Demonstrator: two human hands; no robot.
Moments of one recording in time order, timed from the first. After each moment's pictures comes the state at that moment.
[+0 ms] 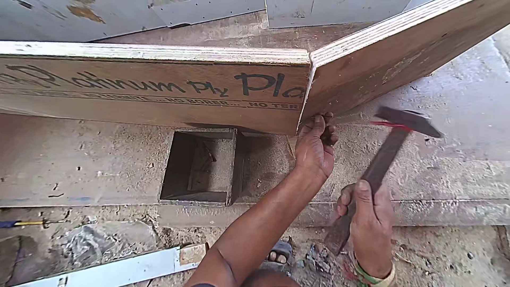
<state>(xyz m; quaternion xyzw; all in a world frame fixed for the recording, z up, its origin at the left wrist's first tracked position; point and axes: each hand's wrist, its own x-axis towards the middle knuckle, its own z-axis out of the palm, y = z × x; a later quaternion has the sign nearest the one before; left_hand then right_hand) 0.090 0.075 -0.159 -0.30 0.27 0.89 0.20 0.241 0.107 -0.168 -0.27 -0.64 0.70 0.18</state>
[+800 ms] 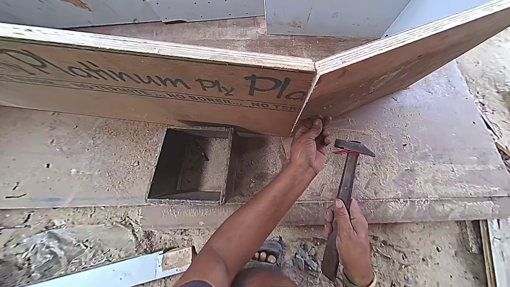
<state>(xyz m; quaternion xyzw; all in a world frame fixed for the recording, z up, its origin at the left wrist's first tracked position) 0.088 0.070 -0.169 -0.25 0.24 0.91 0.24 0.290 0.098 -0.192 -0.34 -0.66 0.67 0.09</state>
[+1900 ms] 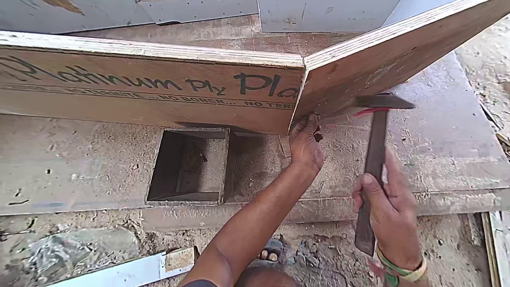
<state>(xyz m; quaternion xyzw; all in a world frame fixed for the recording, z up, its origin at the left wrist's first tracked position) 0.090 0.086 -0.170 -0.28 0.35 0.89 0.14 0.249 0.160 -0.138 -0.19 -0.72 0.65 0.16</state>
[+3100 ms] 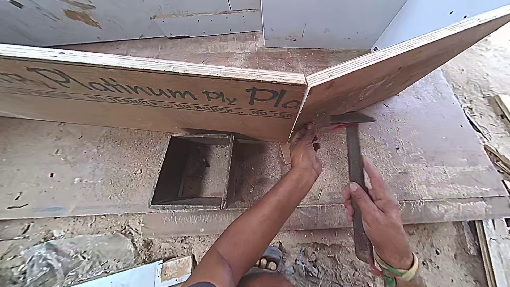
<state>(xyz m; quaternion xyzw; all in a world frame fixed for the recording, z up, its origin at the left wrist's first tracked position) 0.087 0.082 -0.163 -0.30 0.36 0.87 0.17 0.251 0.154 -0.138 -0.20 -0.70 0.68 0.10</state>
